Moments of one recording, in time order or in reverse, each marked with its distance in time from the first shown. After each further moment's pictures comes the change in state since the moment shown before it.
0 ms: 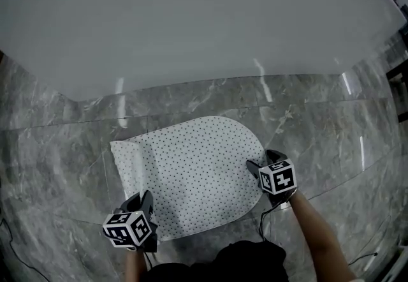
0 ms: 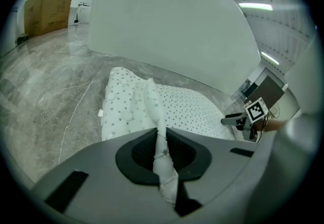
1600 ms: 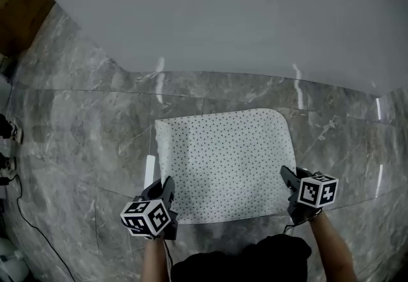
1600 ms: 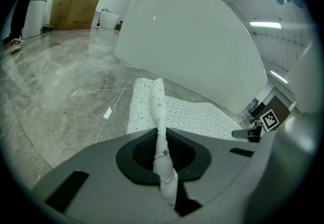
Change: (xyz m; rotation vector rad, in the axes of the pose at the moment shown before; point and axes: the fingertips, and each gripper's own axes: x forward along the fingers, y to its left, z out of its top) left arm -0.053 0.051 0.002 -0.158 -0.149 0.051; right arm -0.043 0.092 0.019 0.234 -0.046 0.316
